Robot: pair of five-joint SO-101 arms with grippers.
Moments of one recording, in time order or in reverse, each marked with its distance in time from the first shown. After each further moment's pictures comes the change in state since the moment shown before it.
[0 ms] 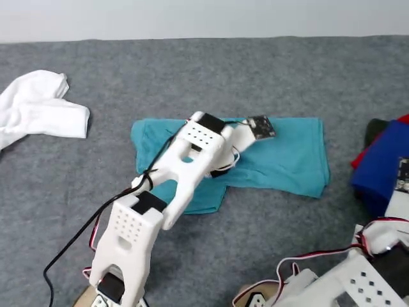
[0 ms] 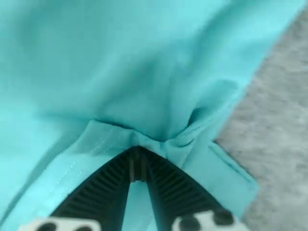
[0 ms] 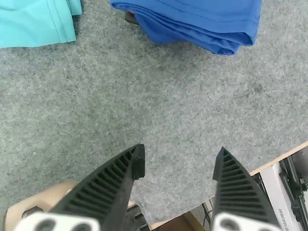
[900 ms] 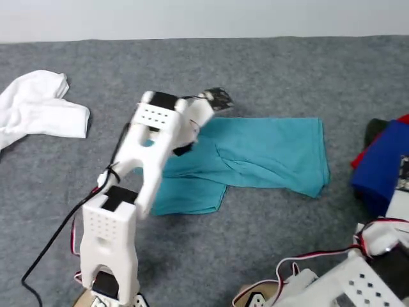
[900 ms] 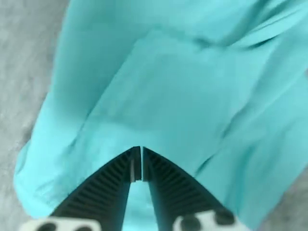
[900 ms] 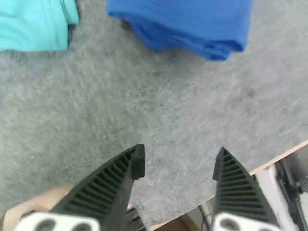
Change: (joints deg) left arm -12.7 -6.6 0.4 1.7 -7.2; right arm 0.0 0.0 -0.6 0.0 0.0
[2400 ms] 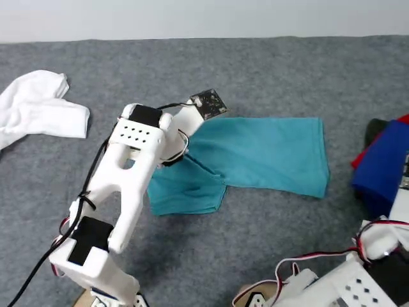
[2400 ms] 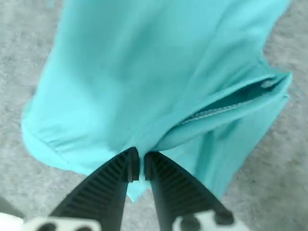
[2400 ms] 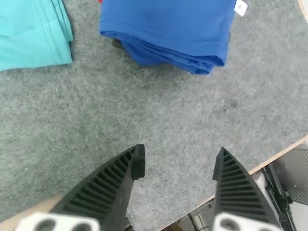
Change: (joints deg) left arm -2.3 -25.1 24.4 -4.7 2.5; right arm 0.0 -0.2 -5.0 0.0 0.0
